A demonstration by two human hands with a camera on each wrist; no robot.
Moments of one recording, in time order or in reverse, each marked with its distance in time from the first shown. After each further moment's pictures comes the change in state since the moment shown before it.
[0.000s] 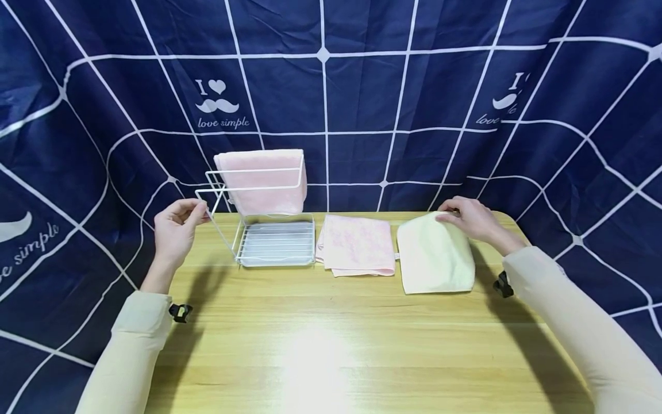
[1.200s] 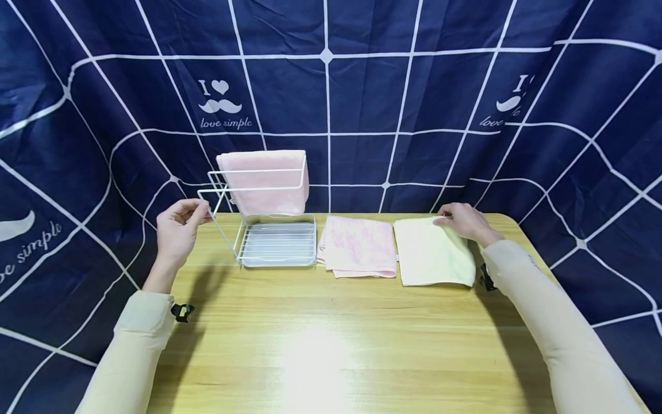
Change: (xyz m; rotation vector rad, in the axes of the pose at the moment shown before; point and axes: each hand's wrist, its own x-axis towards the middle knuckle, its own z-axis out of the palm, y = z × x) left_hand 0.000 -0.002 0.000 -0.001 -0.009 0.036; right_hand 0.028 0.040 0.037 -0.042 -0.196 0.131
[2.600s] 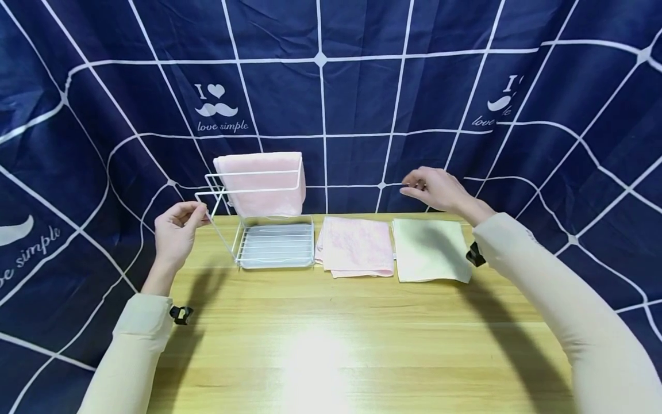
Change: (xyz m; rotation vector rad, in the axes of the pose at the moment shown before) left_hand -0.001 0.004 0.002 -0.006 0.013 -0.037; right_hand 0.007 -0.117 -0.074 0.029 0.186 -0.258
